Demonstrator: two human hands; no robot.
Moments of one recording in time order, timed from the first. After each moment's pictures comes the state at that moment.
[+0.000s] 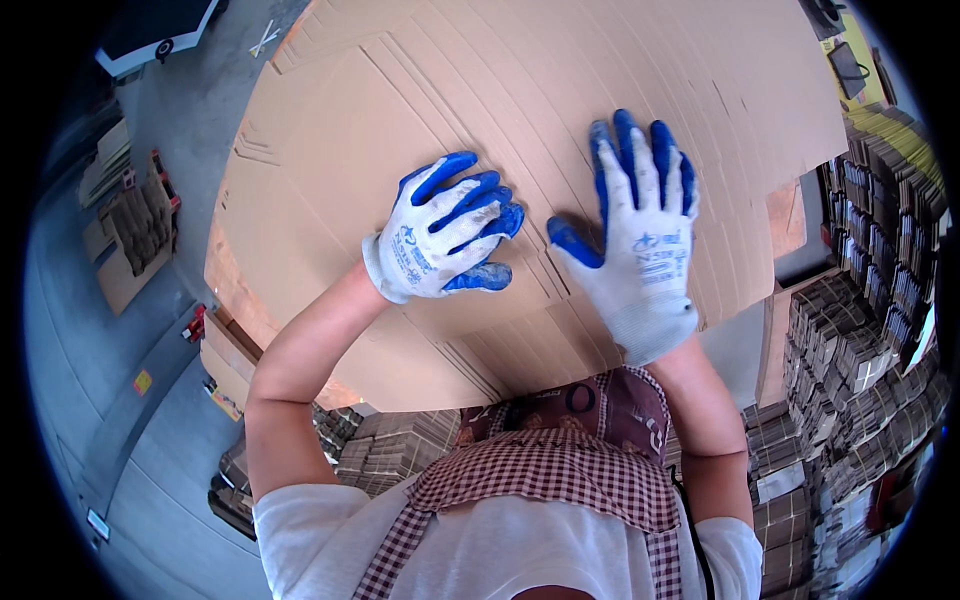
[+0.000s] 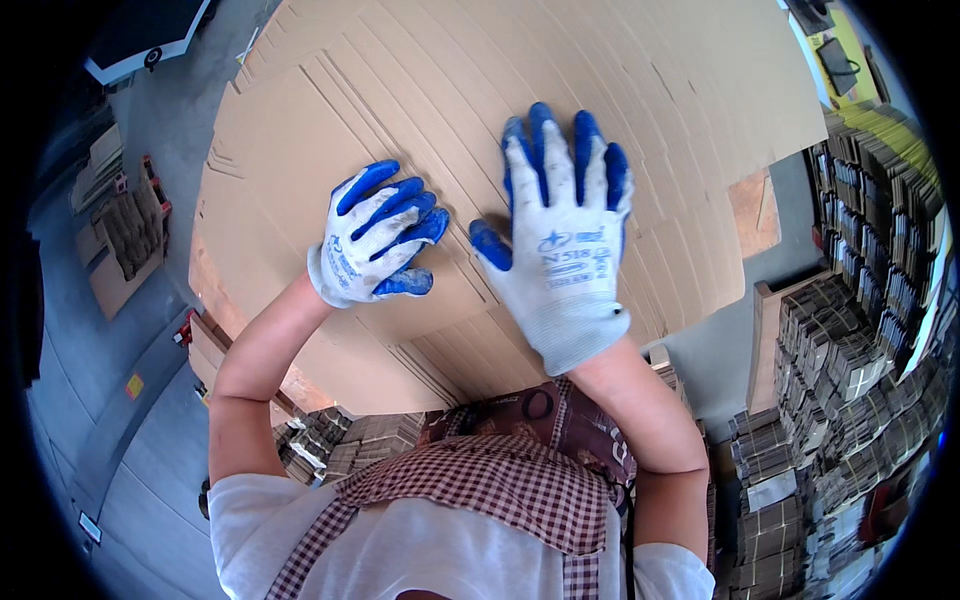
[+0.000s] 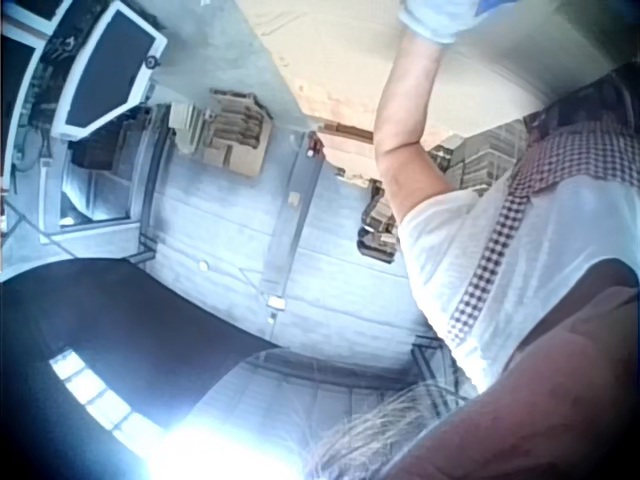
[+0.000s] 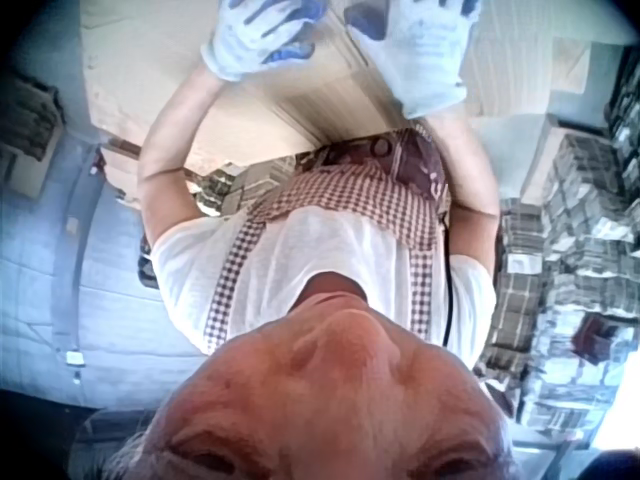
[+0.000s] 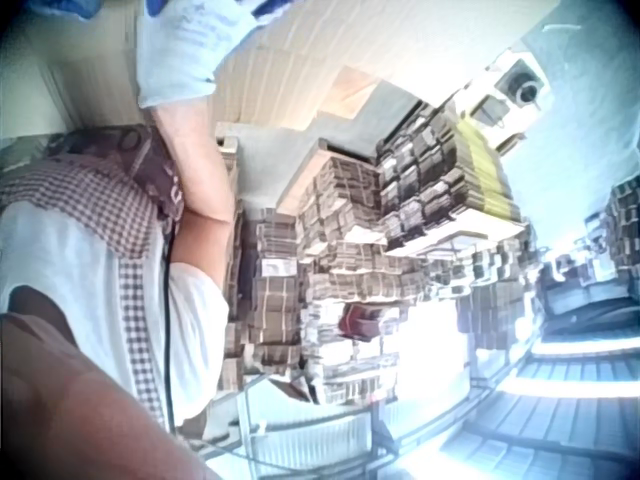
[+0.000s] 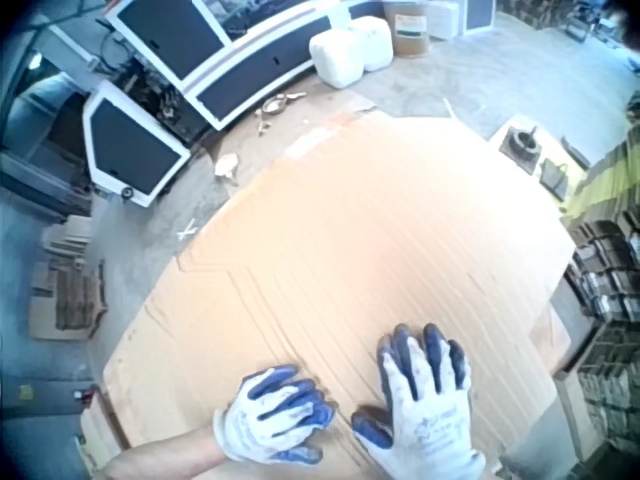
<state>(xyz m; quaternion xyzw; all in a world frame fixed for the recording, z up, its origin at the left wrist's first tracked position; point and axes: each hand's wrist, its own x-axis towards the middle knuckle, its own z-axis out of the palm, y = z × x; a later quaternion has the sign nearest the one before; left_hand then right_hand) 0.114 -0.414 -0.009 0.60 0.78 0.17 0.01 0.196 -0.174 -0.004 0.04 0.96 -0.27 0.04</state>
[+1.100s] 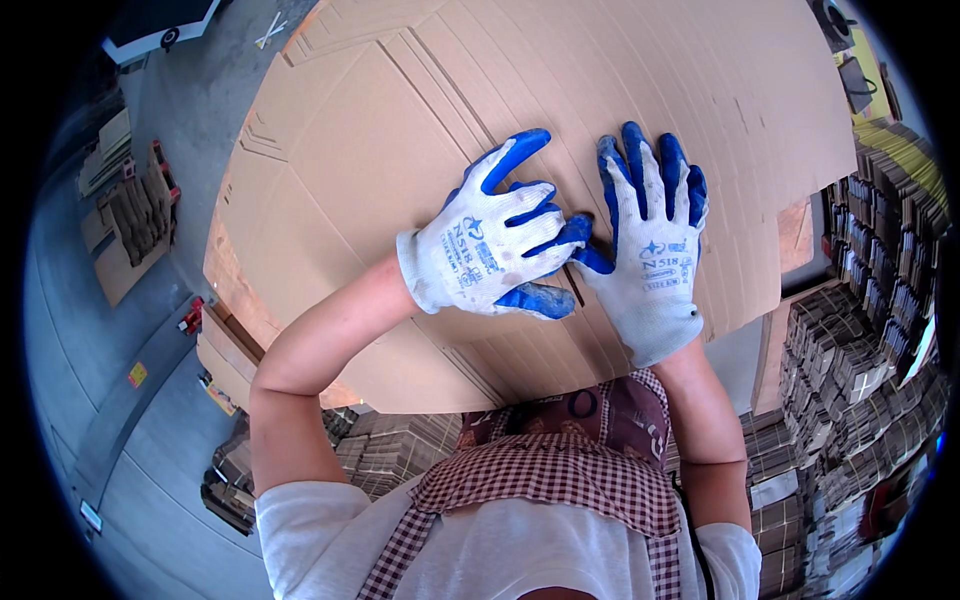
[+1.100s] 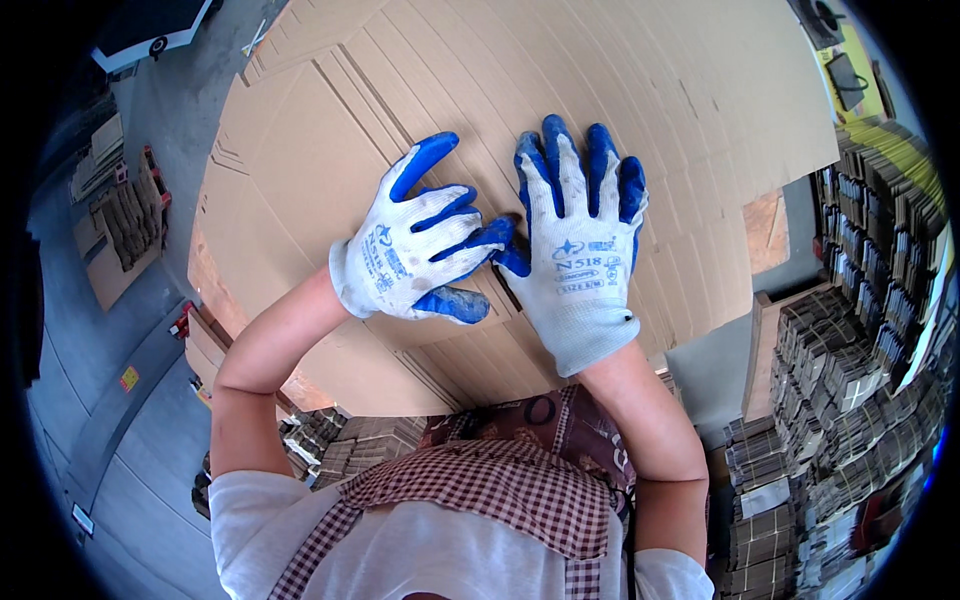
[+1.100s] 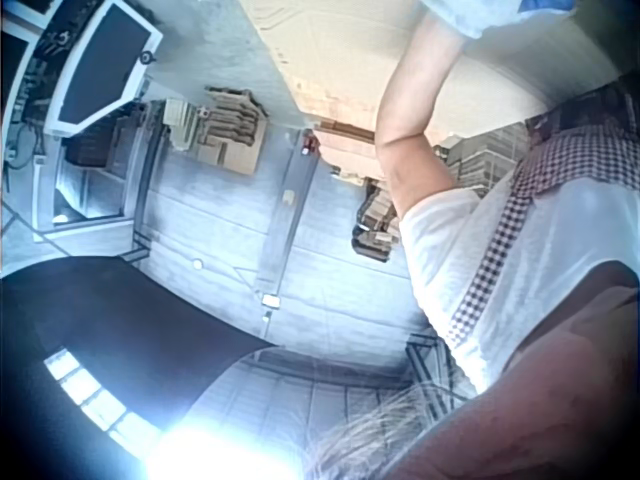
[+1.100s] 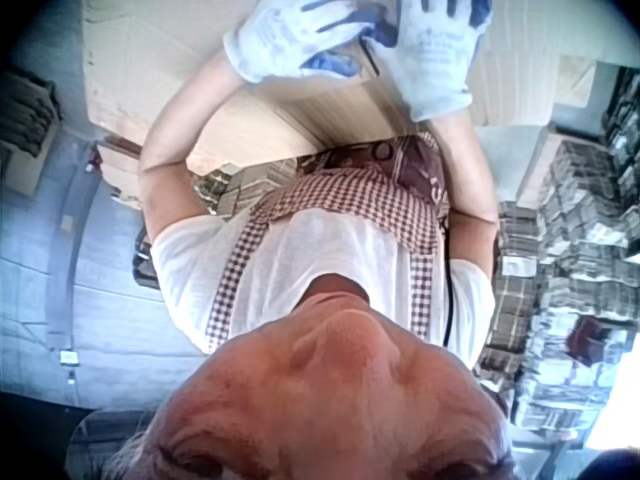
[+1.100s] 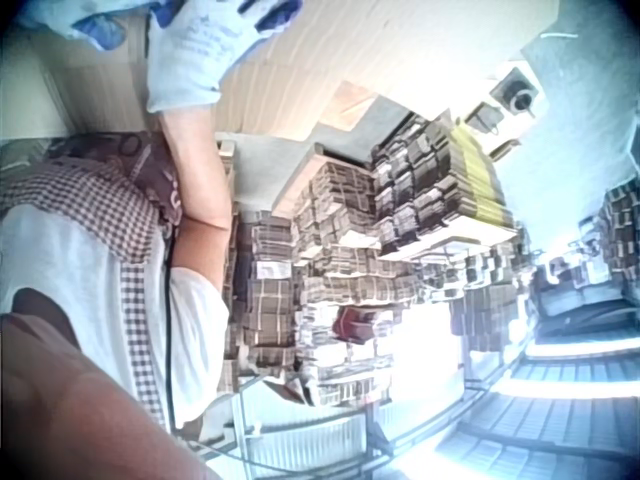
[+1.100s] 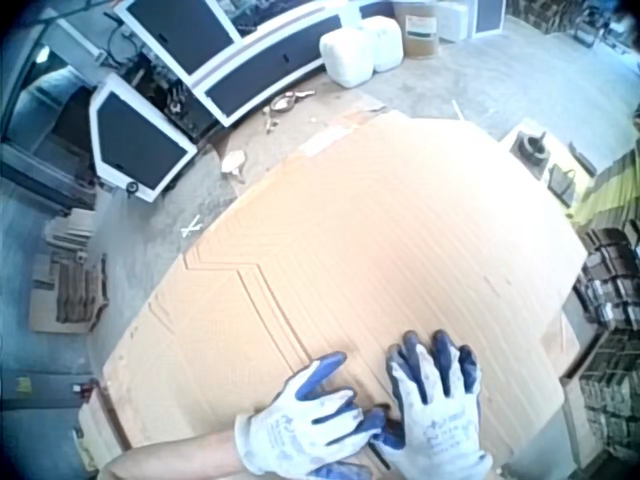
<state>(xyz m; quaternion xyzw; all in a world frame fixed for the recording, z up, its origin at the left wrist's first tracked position) 0.113 -0.369 0.004 0.58 0.78 0.20 0.05 0.196 -0.180 -0.013 0.02 0.97 -0.23 0.07</state>
